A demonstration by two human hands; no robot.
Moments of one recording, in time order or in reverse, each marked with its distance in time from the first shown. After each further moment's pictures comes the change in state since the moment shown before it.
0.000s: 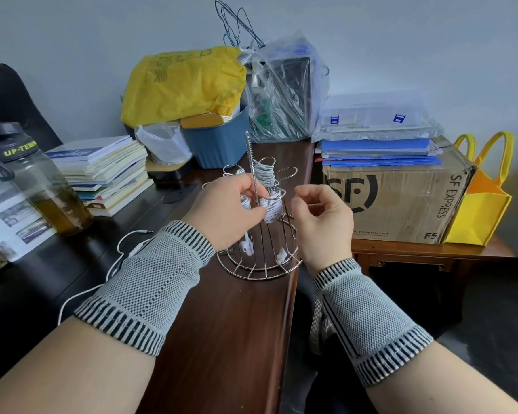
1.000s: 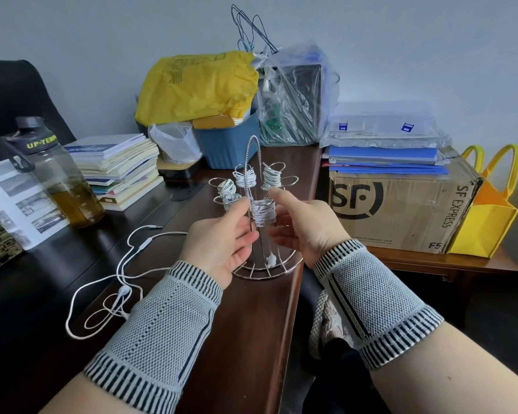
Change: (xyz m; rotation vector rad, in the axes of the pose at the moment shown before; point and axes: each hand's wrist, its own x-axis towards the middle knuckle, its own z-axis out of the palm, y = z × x) left_hand -0.041 0.006 0.015 -1.096 0.185 -0.807; right_hand 0.005 -0.032 0.008 0.226 -0.436 0.575
